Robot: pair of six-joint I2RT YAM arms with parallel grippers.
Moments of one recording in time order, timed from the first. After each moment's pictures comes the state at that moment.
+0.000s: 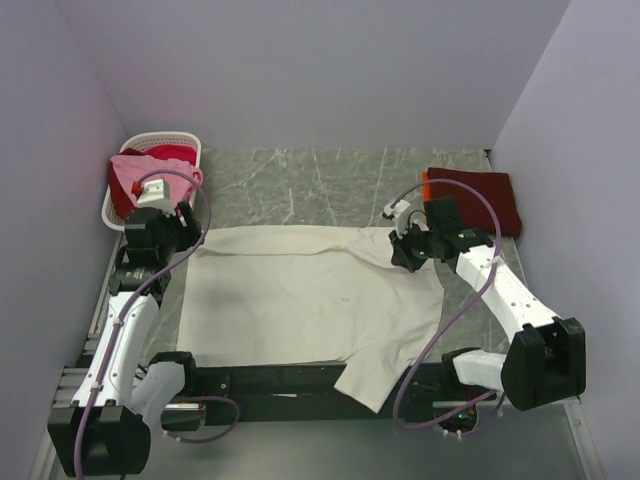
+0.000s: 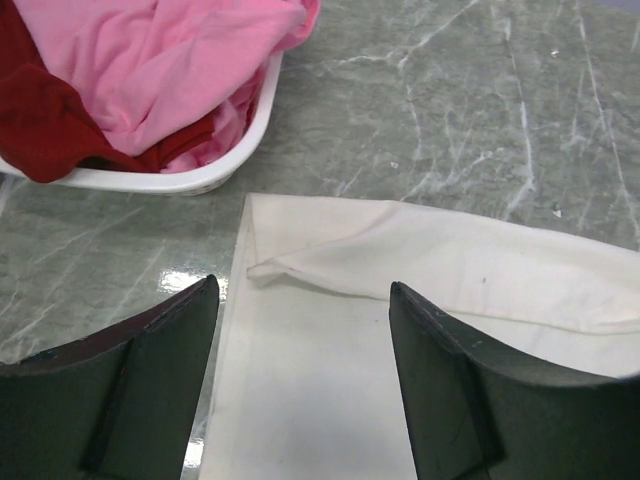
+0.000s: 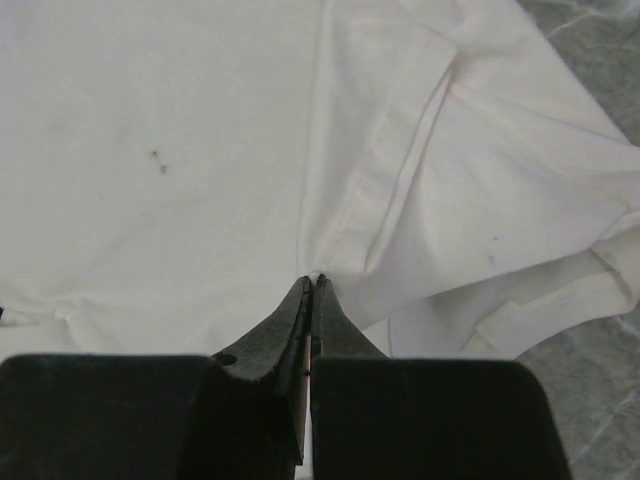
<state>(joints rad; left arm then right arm) 0.03 0.89 0.75 -0.26 -0.04 -0.20 0.21 1.23 0.90 -0.61 -0.45 -0.45</state>
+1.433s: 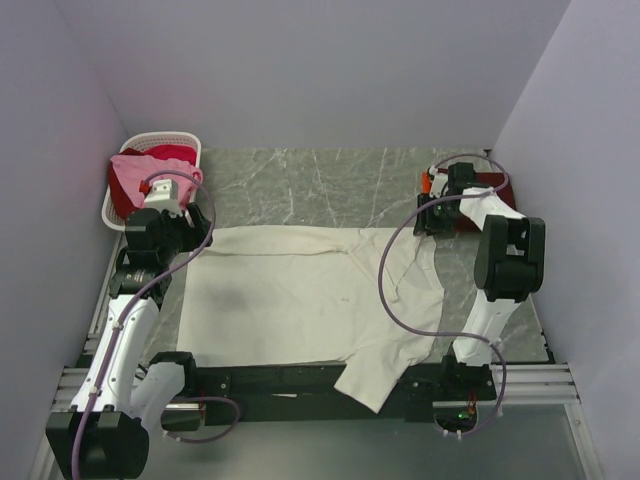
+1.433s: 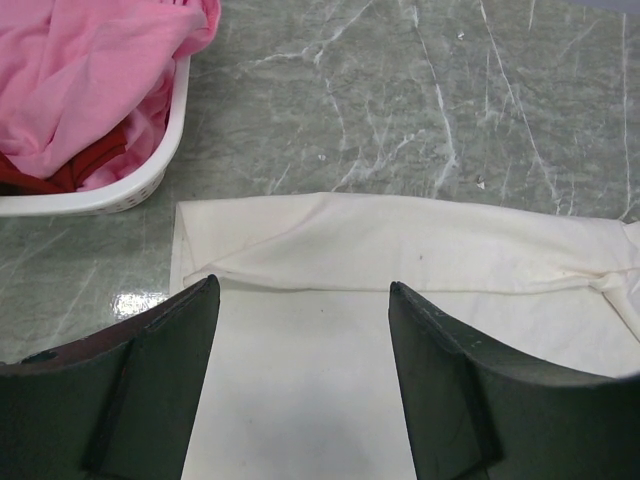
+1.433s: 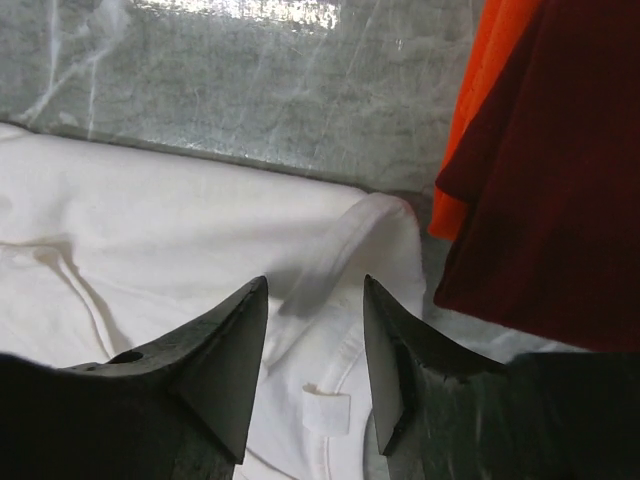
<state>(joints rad) 0.01 0.87 0.74 -0.25 0.11 -0.20 -0.09 1.90 1.32 -0.57 -0.31 -0.09</state>
